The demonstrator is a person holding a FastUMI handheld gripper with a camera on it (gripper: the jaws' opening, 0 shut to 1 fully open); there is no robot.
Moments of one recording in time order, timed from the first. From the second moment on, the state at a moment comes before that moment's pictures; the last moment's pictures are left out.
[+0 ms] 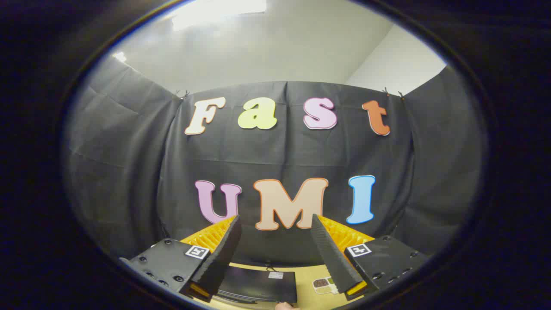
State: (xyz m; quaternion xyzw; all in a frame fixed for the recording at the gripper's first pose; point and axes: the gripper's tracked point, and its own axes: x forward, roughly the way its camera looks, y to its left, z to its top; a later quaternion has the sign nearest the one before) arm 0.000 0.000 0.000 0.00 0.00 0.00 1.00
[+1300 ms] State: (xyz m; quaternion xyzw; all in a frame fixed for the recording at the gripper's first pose) arm 0.006 0.085 -0.293 0.00 0.22 0.06 0.97
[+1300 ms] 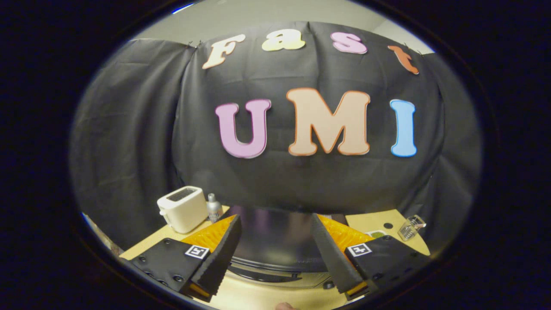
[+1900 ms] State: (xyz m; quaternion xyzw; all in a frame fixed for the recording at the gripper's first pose) arm -0.032 0.089 -0.373 0.01 0.29 0.06 0.96
